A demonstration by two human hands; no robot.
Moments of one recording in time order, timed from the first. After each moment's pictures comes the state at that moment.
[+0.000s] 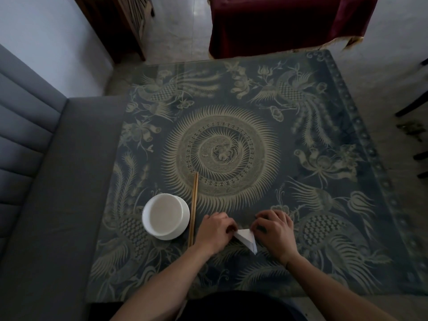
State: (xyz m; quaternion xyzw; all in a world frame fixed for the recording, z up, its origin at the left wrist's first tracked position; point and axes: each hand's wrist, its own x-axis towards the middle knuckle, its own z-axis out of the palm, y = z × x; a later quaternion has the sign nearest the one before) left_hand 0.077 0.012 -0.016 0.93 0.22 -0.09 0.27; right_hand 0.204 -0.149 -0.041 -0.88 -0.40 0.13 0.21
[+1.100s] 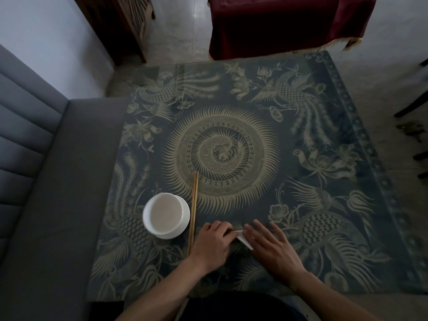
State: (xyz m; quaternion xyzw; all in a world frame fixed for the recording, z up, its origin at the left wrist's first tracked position) left_hand 0.040 -0.002 -0.025 0.98 0.10 -0.05 0.16; right_hand 0.186 -0.189 -0.051 -0.76 -0.64 0.09 0.04
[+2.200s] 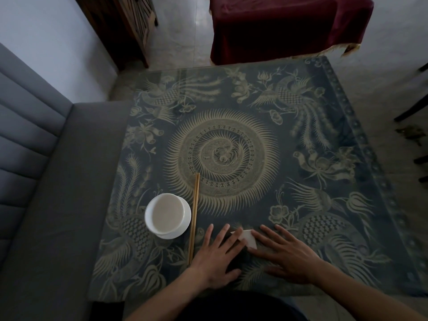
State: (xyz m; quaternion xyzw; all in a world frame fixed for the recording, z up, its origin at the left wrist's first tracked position) left_hand 0.021 -0.023 -0.028 0.98 0.04 -0.19 0.10; right_hand 0.225 -0.210 -0.039 -0.66 -0.73 0.15 -0.09
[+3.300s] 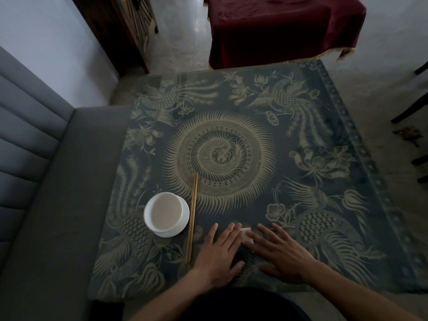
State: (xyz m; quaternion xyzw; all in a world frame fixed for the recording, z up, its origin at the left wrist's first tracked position) left_hand 0.027 -0.039 -0.029 0.98 0.09 -0.15 0.07; right_hand 0.212 -0.211 -0.041 -0.68 -0.71 0.14 -0.08
